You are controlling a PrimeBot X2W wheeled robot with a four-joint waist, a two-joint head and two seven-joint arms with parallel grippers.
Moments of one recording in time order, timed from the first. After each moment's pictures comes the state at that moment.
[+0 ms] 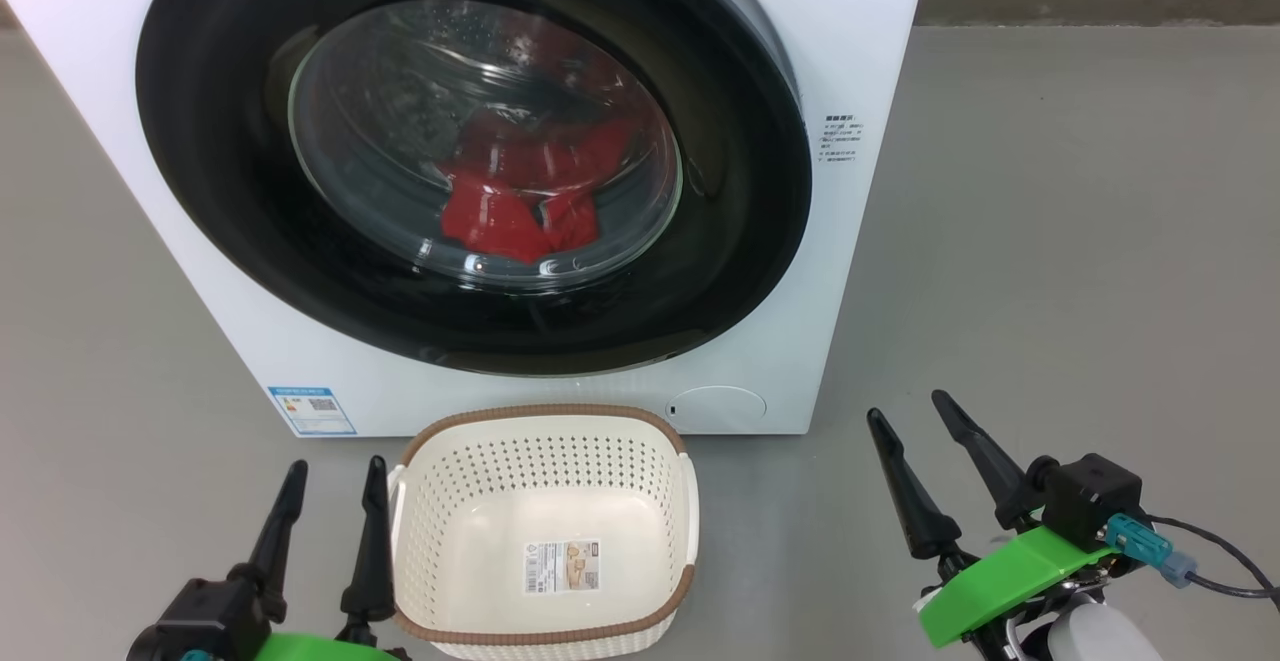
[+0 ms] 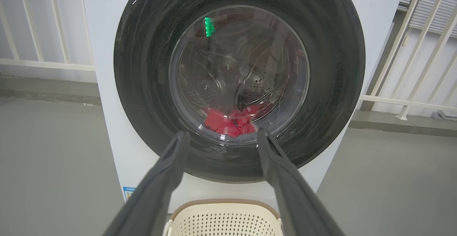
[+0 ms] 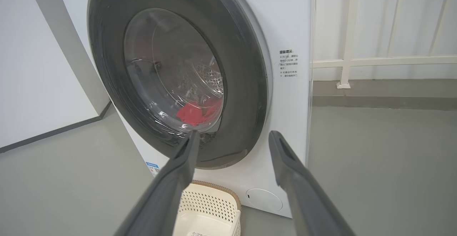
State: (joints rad) left arm -0.03 0.03 -0.10 0.15 -0.25 -0.07 -0.25; right arm -0.17 -0.15 0.19 0.27 0.35 0.13 -0.25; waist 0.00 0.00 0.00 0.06
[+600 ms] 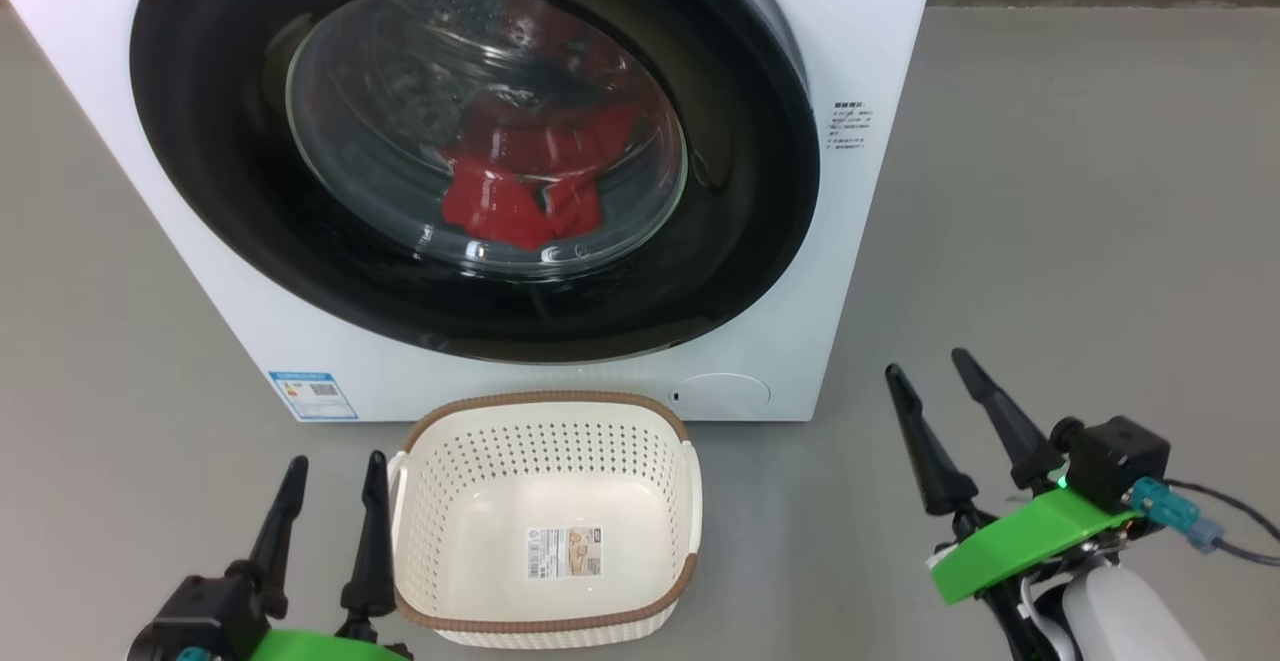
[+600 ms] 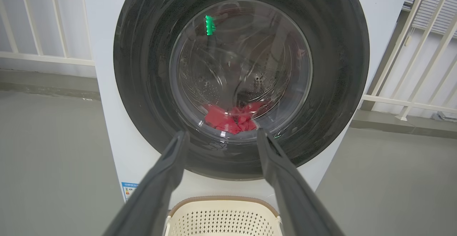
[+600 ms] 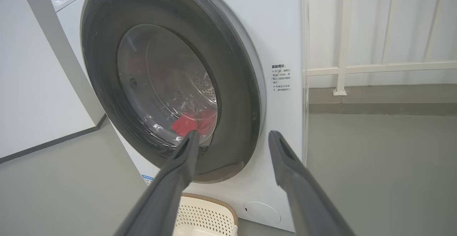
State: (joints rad) left arm -0.04 0.03 -0.10 0.14 -0.27 -0.07 -0.25; right arm -0.22 -0.16 0.17 0.27 0.37 0.13 -0.25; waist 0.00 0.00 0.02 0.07
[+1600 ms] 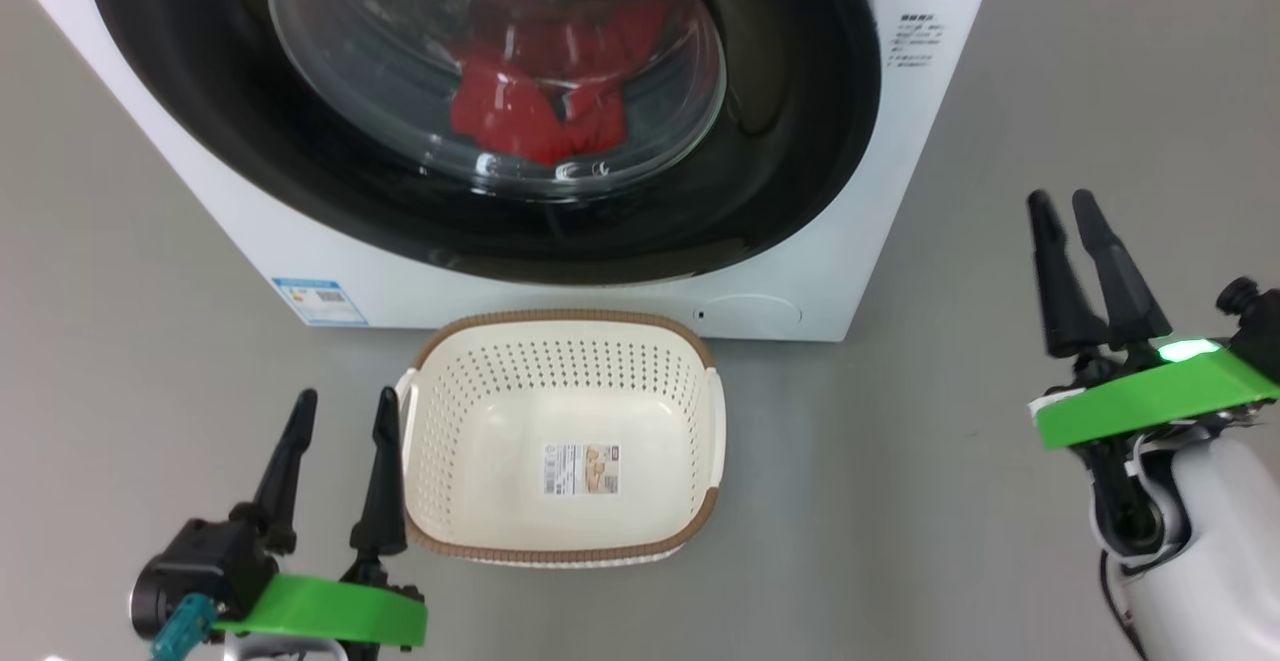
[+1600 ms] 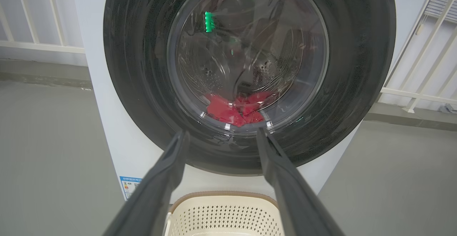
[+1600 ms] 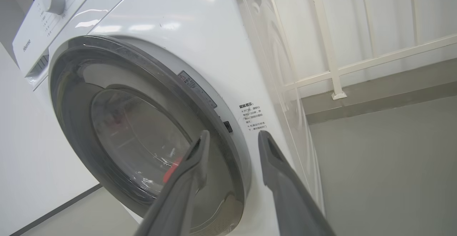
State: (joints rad) left arm -0.12 0.03 -0.13 0.12 -0.28 -0.07 -0.25; right arm -0.39 -0.25 0.10 0.25 0.67 0.13 -0.26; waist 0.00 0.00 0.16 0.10
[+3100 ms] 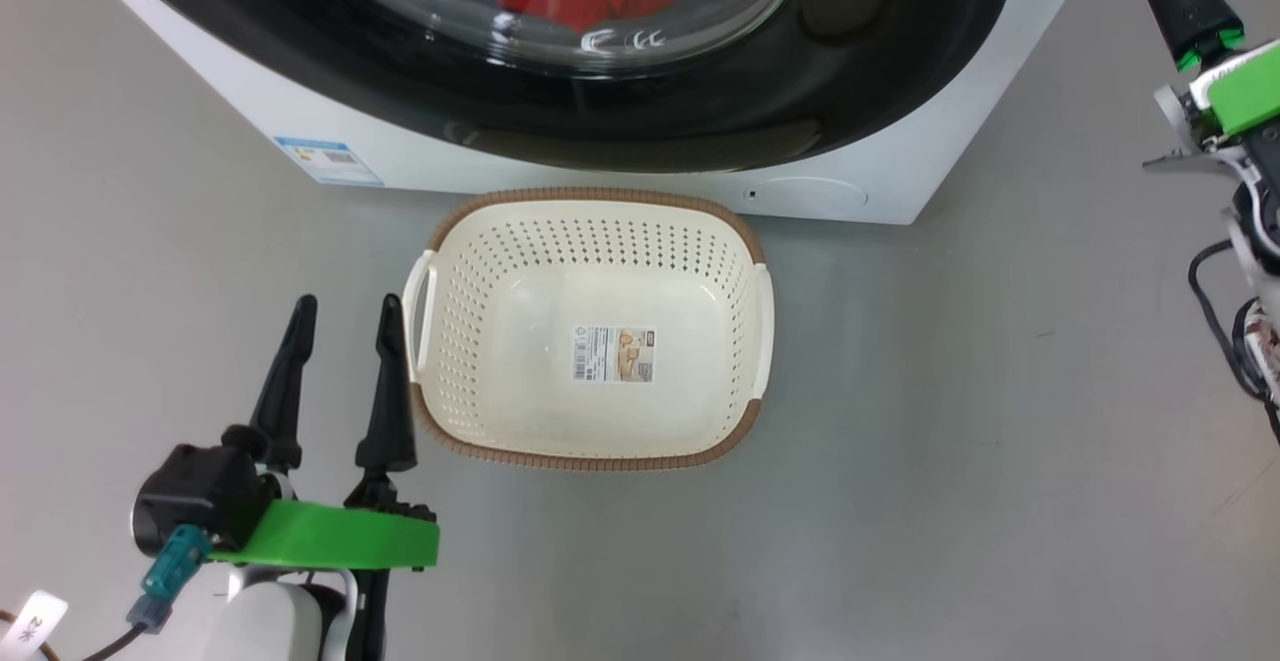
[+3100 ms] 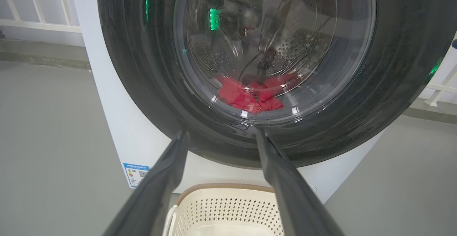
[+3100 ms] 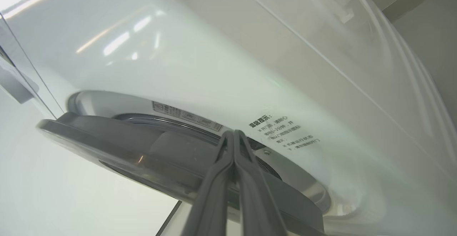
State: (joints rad) left arm -0.24 0.03 -0.17 0.09 -0.31 -0.04 -0.25; right arm -0.91 -0.50 0.34 0.43 1.54 0.13 0.10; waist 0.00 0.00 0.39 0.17
